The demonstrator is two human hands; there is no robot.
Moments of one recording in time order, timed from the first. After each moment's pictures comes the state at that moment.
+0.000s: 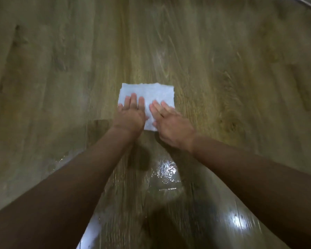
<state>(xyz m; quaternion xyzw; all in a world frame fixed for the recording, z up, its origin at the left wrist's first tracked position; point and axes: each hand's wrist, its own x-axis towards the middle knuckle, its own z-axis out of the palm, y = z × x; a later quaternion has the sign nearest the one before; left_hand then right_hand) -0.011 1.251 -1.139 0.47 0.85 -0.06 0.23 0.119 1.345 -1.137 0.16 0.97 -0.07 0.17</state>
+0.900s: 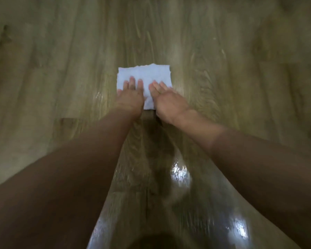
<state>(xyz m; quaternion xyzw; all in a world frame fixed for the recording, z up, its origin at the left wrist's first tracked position) 0.044 1.369 -1.124 0.37 0.89 -0.07 0.27 0.144 1.462 -1.140 0.19 0.97 -0.12 0.14</state>
